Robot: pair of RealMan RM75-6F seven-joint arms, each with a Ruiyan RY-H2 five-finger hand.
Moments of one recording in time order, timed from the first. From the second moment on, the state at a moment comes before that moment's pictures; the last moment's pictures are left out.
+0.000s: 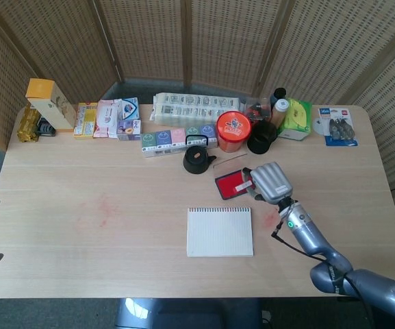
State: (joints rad) left arm -0.05 -0.93 0.02 -1.70 1.49 1.41 -0.09; right arm 0.72 -1.50 0.22 -1.31 -1.35 0.97 -0.17
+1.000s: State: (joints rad) left arm -0.06 -0.93 0.02 -1.67 1.46 1.37 -0.13; right arm 0.88 -1.74 0.26 -1.07 -1.08 0.81 -0.37
